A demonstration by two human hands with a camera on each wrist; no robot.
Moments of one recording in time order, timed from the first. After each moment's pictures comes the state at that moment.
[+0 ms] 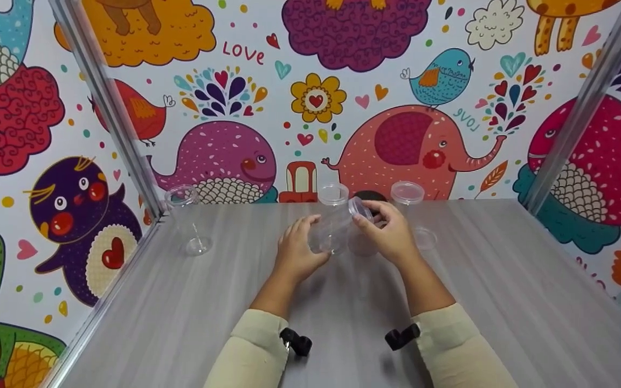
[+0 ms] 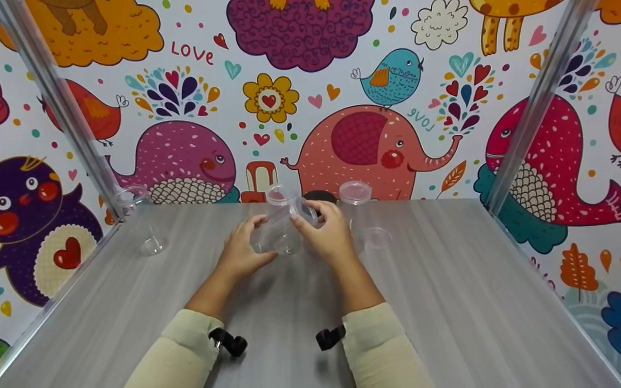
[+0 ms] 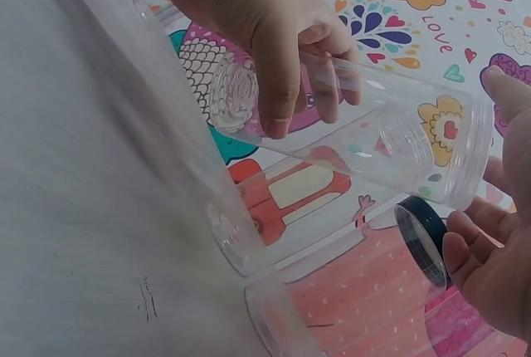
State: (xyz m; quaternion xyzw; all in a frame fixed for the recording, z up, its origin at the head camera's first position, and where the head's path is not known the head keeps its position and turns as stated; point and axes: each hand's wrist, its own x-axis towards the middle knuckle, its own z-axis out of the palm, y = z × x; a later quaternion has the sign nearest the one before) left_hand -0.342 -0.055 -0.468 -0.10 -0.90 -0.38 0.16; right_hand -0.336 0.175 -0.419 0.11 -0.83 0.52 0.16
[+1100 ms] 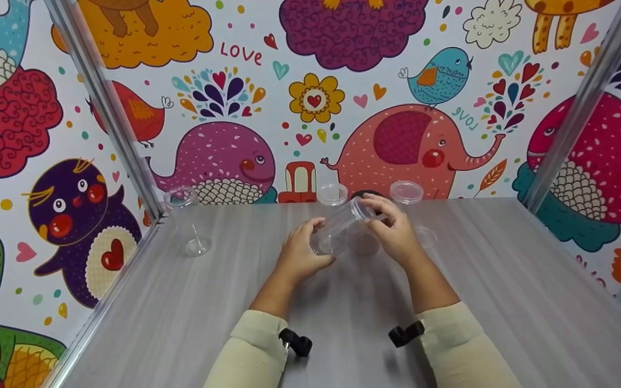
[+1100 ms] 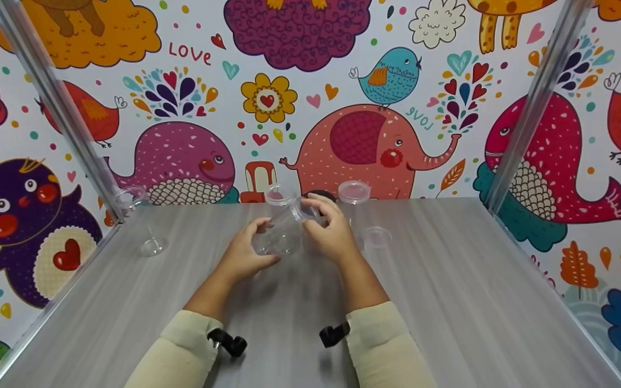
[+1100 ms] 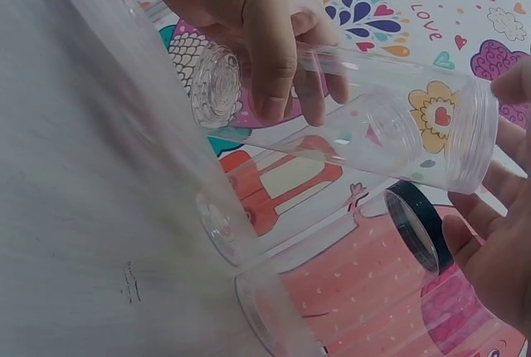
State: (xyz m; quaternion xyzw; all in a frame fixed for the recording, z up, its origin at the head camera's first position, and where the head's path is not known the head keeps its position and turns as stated) left_hand -0.338 -0.053 -0.465 -0.11 -0.89 -0.43 0.09; right_hand -0.335 0.185 -0.418 0.18 -0.77 0.60 0.14
